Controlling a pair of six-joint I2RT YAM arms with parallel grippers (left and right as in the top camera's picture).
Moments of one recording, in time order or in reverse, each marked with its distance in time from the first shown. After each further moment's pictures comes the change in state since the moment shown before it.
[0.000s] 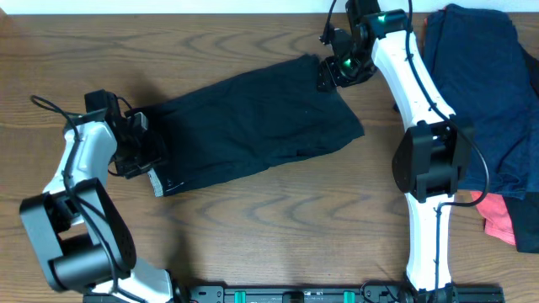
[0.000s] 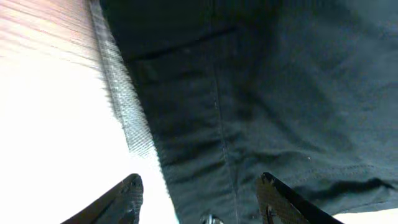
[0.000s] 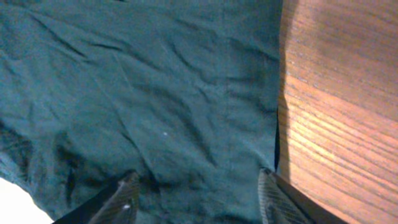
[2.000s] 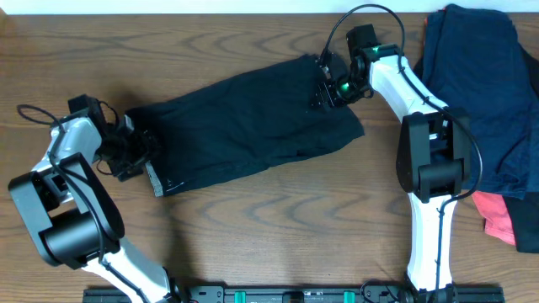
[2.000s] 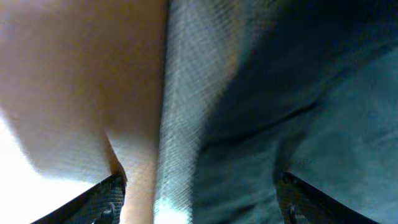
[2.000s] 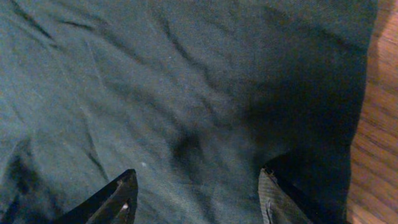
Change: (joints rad) left arm 0.100 0.187 0.062 0.054 0.144 -0.063; right arm -0.025 -0.008 -0.367 0.364 -0.173 -0.053
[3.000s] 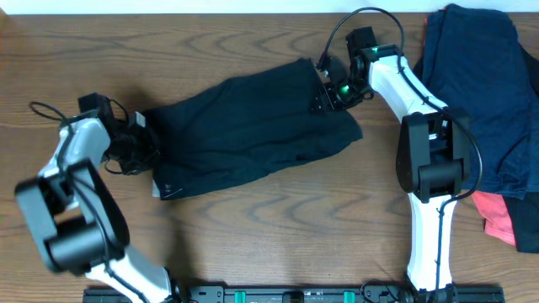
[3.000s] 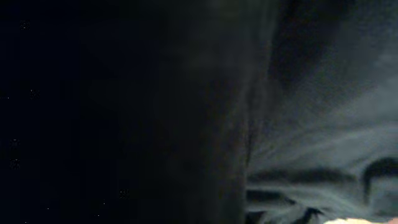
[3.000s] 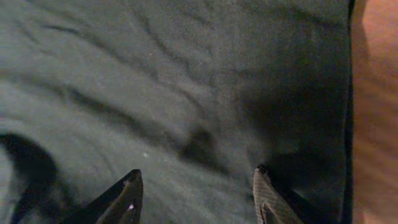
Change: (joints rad) left arm -0.040 -0.105 -0.038 -0.027 0.037 -0.003; right arm 0.001 -0.002 -0.001 -0.077 -0.050 0.003
